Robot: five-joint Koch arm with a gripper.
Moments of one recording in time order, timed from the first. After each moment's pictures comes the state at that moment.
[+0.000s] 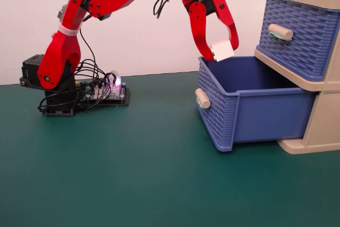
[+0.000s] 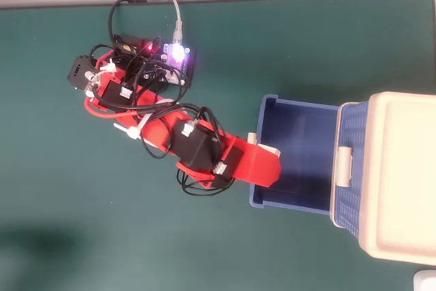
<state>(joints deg) -75.0 64.6 18.2 102.0 164.1</state>
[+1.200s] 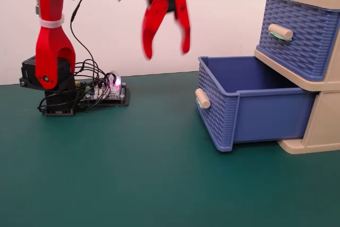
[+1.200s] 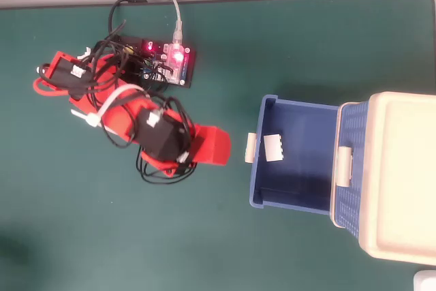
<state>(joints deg) -72.8 83.7 48.5 109.0 151.1</state>
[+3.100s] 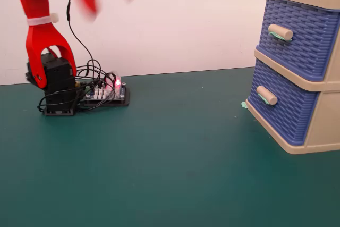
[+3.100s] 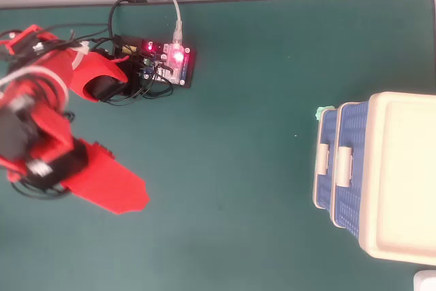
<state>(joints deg) -41.7 101.8 44.9 110.6 143.9</state>
